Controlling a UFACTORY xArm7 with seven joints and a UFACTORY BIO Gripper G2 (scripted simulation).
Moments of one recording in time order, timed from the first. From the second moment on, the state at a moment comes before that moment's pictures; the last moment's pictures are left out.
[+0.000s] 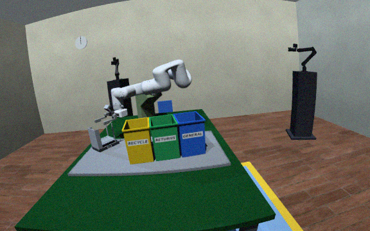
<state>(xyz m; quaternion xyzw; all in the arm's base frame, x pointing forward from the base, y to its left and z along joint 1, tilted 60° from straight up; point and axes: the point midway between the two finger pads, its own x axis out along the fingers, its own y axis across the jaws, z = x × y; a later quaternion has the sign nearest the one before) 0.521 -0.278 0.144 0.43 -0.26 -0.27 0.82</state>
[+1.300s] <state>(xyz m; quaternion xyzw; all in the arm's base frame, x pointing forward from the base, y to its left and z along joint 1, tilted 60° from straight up) 0.558 -0.246 0.116 0.43 -0.26 -0.27 0.82</state>
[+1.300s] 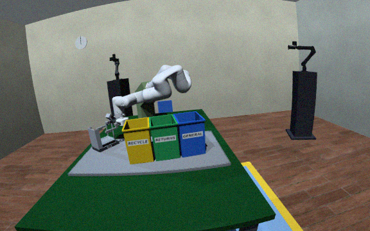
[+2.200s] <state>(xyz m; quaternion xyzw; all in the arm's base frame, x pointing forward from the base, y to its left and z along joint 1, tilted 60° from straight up) 0.581 -0.226 0.098 0.43 -0.26 -0.27 0.82</state>
